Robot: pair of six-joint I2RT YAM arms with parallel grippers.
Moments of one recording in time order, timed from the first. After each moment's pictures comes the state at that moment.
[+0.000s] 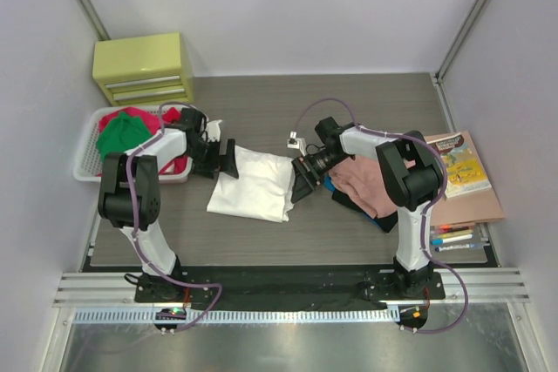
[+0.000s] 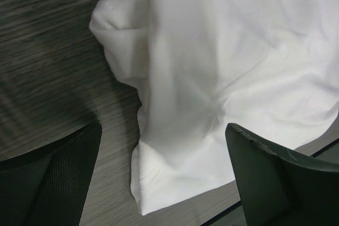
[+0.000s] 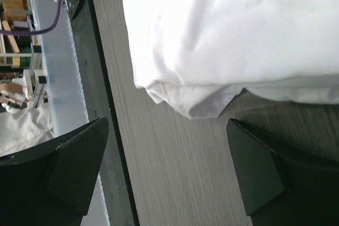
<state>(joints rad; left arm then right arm) -0.12 1.79 1.16 -0.62 0.43 -0.03 0.44 2.04 1.31 -0.74 -1.04 -0.41</state>
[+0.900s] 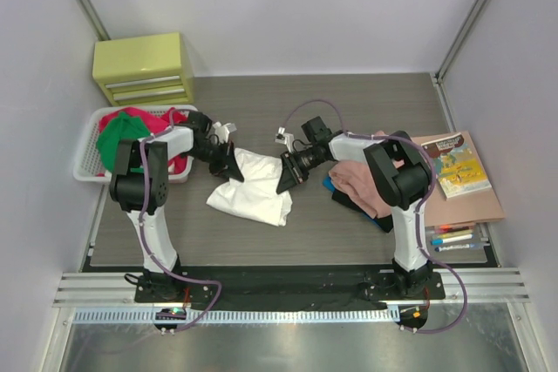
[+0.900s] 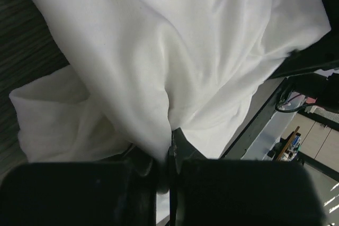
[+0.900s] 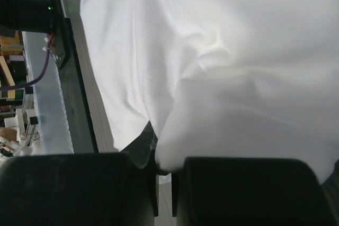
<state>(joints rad) -0.13 1.96 1.22 -0.63 0.80 -0.03 0.52 2.09 1.30 -0.31 -1.00 -0.07</state>
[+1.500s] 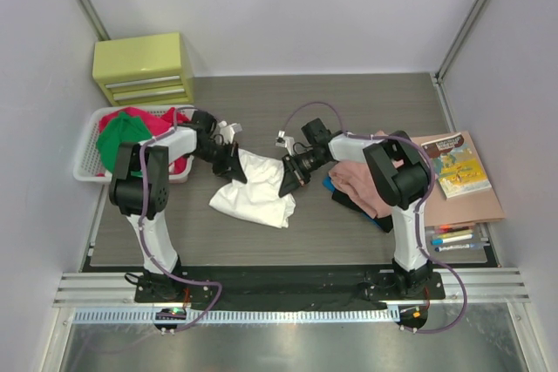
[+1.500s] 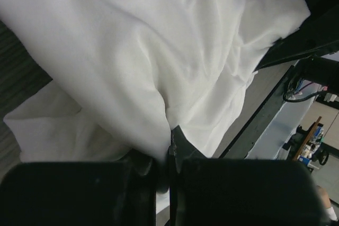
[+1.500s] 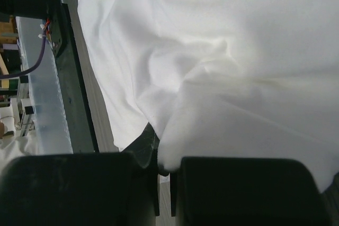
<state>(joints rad) -0.17 1.93 1.21 -0.64 0.79 -0.01 0.52 2.10 1.30 -0.36 -0.99 -0.11</state>
